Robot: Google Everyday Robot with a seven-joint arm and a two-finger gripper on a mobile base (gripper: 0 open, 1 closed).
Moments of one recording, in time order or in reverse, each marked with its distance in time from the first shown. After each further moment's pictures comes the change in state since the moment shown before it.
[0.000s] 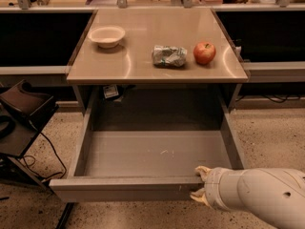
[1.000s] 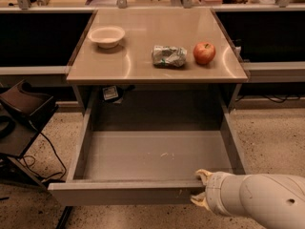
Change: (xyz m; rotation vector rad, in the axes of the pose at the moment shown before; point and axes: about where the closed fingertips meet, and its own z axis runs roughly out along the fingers) arm 0.003 0.009 -0.004 0.003 -0.002 0.005
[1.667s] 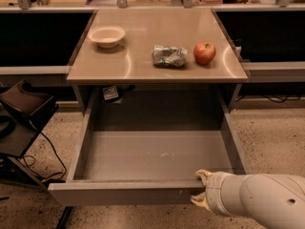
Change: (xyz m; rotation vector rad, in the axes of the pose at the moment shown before) arm 0.000 0.000 -0.001 0.000 0.000 0.000
